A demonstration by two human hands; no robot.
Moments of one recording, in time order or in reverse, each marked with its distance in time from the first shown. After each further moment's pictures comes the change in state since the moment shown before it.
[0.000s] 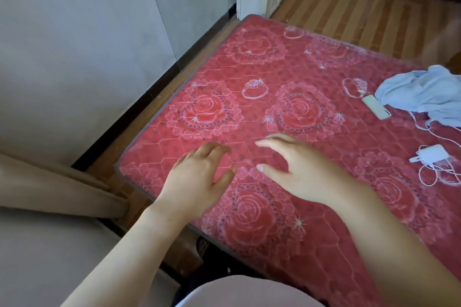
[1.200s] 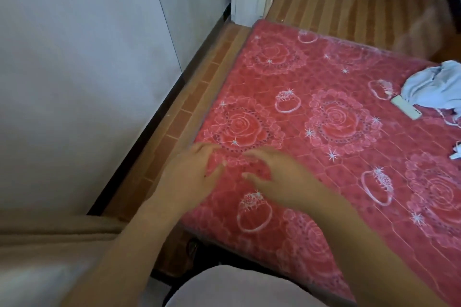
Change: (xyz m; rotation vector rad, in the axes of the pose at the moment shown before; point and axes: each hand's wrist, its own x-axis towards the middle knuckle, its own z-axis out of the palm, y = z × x) left_hand 0.109 -0.315 -0.151 -0.026 -0.050 0.092; right_hand 0.272 -0.208 0.100 0.074 0.081 0.138
